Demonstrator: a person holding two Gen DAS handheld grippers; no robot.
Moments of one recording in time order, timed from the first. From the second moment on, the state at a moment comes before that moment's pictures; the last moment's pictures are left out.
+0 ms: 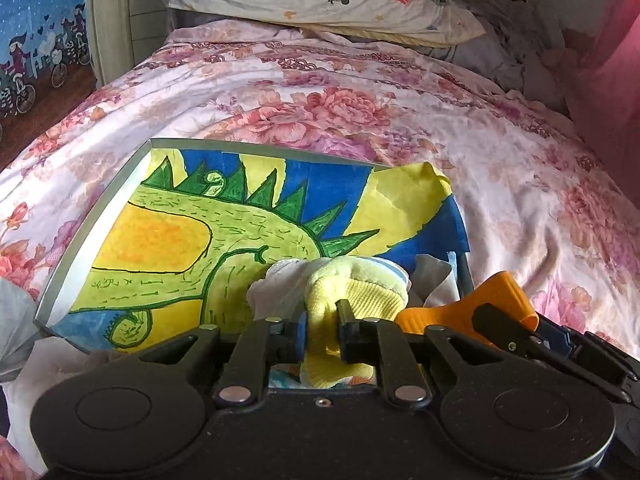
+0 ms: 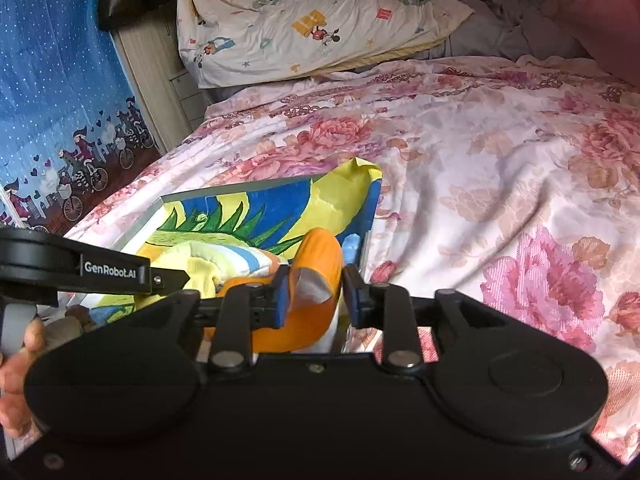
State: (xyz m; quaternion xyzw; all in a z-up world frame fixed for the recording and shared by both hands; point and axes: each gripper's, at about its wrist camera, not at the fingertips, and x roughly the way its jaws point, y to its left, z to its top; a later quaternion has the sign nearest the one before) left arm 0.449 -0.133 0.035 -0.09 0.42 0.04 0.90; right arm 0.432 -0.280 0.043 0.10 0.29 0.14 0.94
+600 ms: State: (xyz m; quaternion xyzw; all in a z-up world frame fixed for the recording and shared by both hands) left arm 0.431 -0.127 0.050 -0.13 0.37 0.09 0.92; right arm 0.427 -0.296 0.051 0.12 0.28 0.14 0.94
